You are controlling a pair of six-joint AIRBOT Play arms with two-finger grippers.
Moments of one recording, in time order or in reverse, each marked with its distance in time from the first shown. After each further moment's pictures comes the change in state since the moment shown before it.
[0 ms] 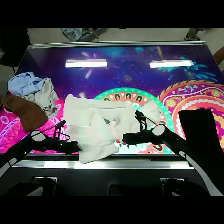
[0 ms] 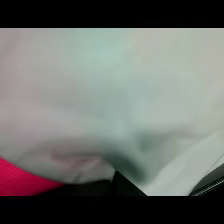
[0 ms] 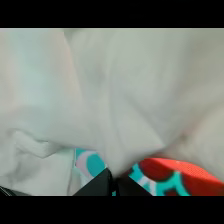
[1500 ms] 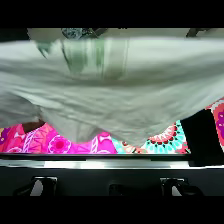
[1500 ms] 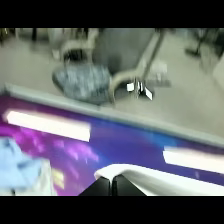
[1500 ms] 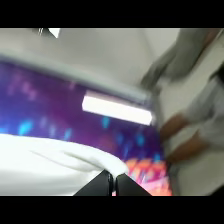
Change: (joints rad) left arm 0.589 0.457 1.053 0.223 -0.172 -0.203; right arm -0.457 0.395 1.225 -1.065 0.615 -0.029
